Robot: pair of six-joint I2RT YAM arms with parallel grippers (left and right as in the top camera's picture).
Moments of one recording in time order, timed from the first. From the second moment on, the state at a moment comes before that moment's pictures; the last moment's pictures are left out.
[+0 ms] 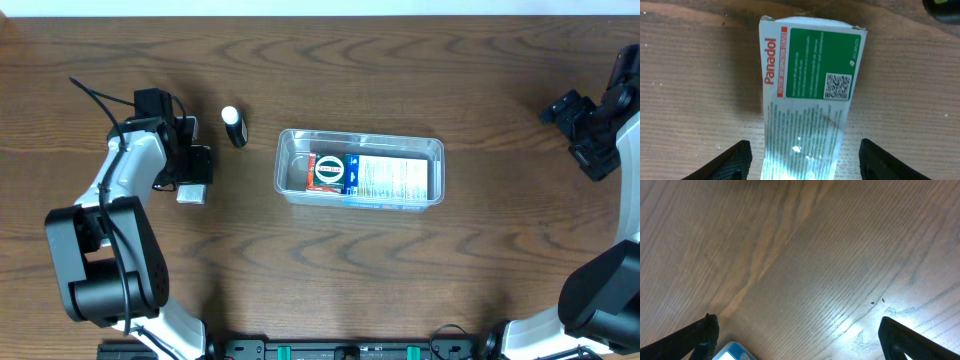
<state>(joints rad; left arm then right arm) 0.16 1.83 1.17 -0.74 0.04 0.11 -0.34 1.72 1.55 -1.10 -0.01 0.62</state>
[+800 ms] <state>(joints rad) 0.16 1.88 1.17 -0.73 0.03 0.11 -0.34 1.72 1.55 -1.10 -0.01 0.62</state>
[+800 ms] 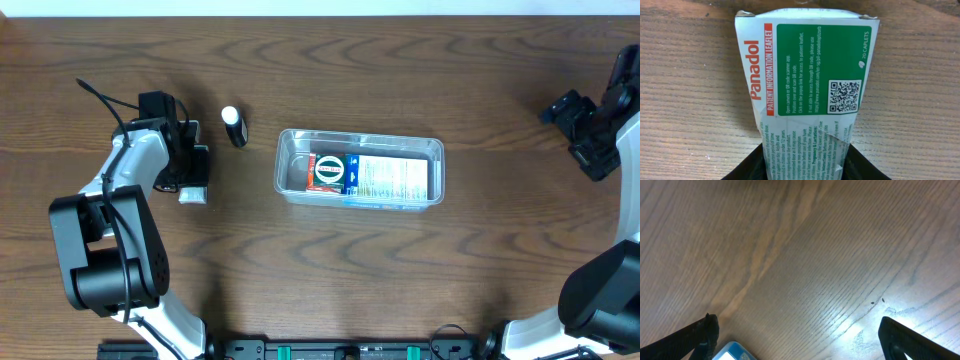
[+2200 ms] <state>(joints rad) -0.55 1.55 1.26 -0.58 0.28 0.51 -0.34 1.72 1.55 -1.10 -0.01 0.62</state>
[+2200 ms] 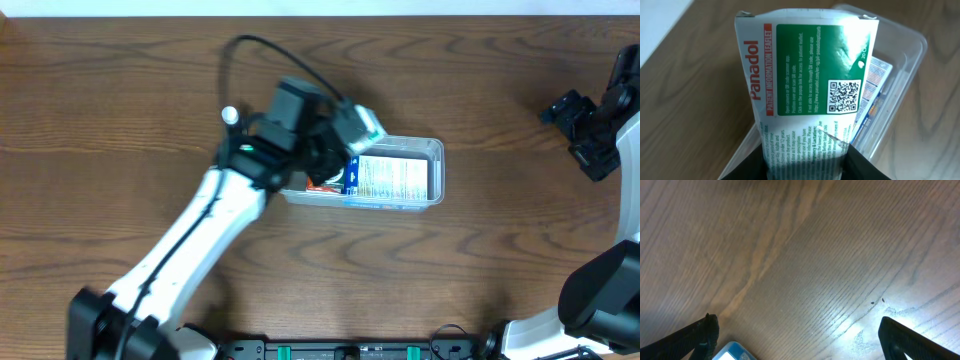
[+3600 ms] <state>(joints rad) -0.73 1.72 1.26 -0.20 -0.06 0.61 -0.34 1.72 1.55 -1.10 -0.01 0.62</state>
